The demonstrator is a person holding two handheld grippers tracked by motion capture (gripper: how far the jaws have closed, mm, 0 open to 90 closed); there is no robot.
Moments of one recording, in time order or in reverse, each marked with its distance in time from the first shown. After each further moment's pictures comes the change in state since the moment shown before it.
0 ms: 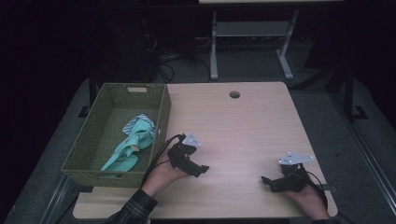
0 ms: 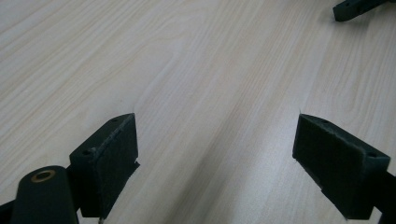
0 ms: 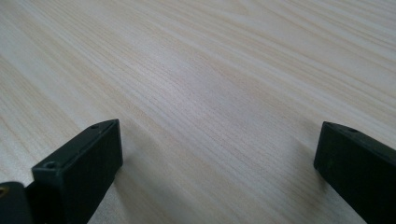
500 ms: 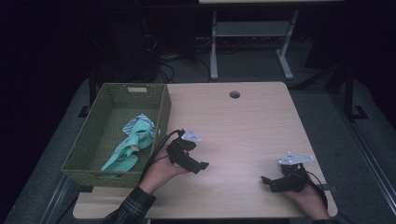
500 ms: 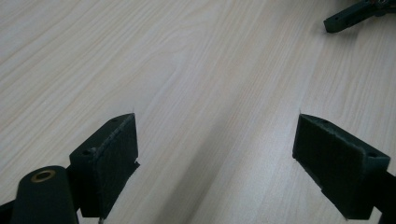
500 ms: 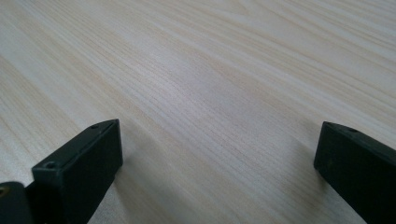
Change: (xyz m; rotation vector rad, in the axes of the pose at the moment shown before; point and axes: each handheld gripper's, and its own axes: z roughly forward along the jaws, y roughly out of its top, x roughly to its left) left arm 0.003 0.012 -0.014 0.006 -0.003 0.012; right arm 0.000 0.000 0.000 -0.001 0.001 0.002
